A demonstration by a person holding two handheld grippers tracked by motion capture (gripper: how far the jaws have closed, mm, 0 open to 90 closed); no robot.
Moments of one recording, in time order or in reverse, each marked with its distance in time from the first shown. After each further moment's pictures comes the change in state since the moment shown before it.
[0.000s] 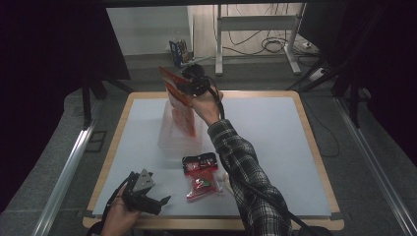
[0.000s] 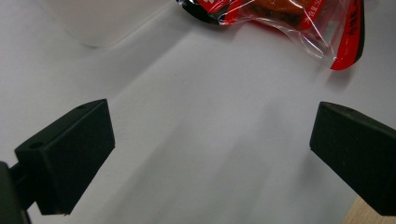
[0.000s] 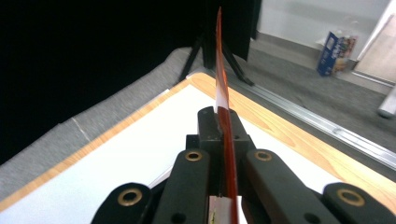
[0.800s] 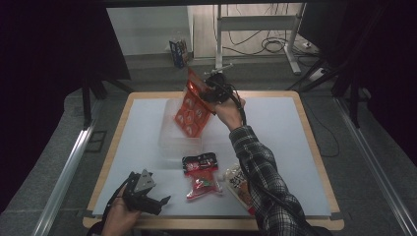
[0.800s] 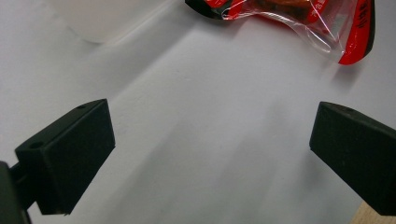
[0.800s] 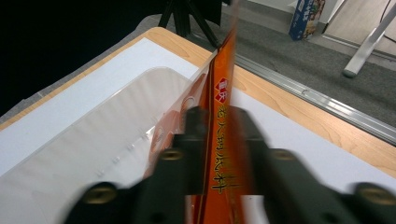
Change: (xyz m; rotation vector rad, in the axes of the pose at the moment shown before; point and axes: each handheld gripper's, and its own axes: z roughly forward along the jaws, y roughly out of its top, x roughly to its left) left arm -0.001 0.000 0.002 0.012 0.016 0.007; right arm -0.049 -0.041 -0.020 0.123 -0.110 -0.003
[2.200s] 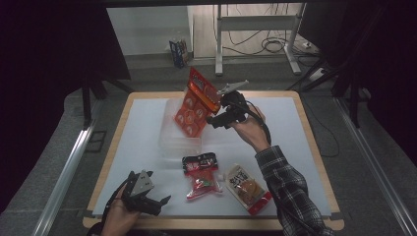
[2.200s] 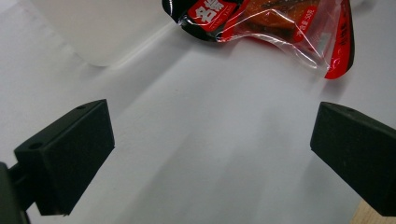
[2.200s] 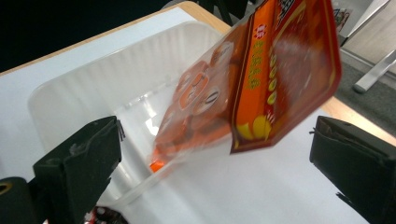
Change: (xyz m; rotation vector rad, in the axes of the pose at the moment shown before) left arm -0.002 -0.001 -0.005 -0.080 0.004 0.039; right arm 0.009 -0.052 -0.059 0.015 0.079 -0.153
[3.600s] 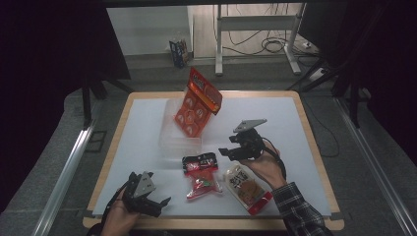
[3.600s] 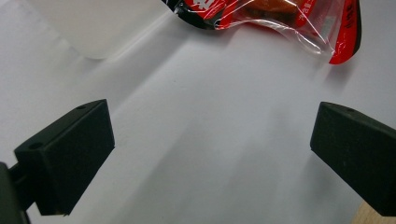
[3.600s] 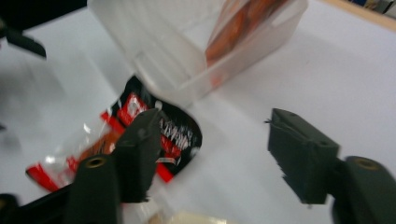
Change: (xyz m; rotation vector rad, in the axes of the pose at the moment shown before) left arm -0.003 -0.002 0.002 0.039 0.013 0.034; right arm 0.032 -0.099 -0.029 0.043 0.099 0.041
